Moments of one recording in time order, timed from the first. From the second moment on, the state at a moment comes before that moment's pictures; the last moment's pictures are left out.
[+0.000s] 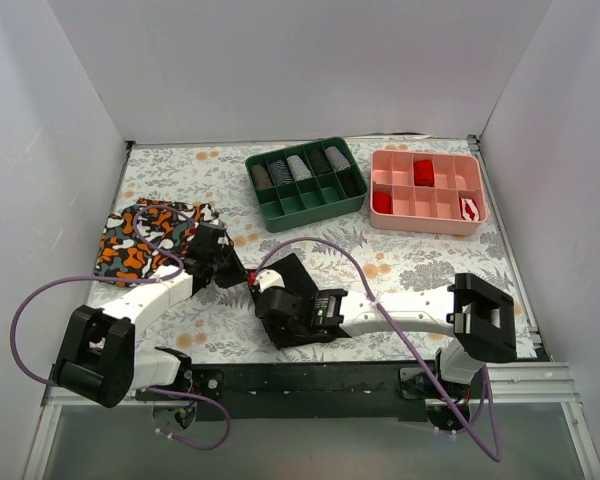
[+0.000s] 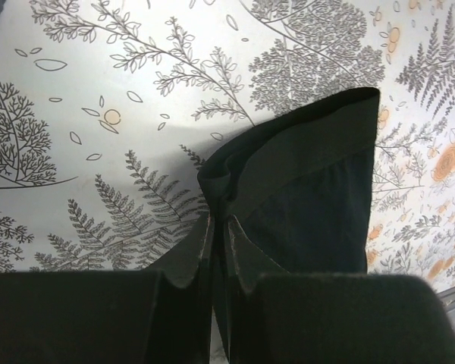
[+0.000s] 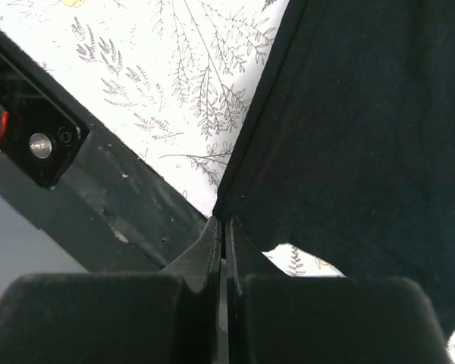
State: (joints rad) left arm -0.36 1.26 0.61 -0.27 0.12 -0.77; right arm 1.41 1.65 1.14 -0.43 0.19 0.66
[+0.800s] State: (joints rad) left arm -0.45 1.41 0.83 -0.38 0.15 -0.75; right arm 1.27 1.35 0.67 -0.02 0.06 0.83
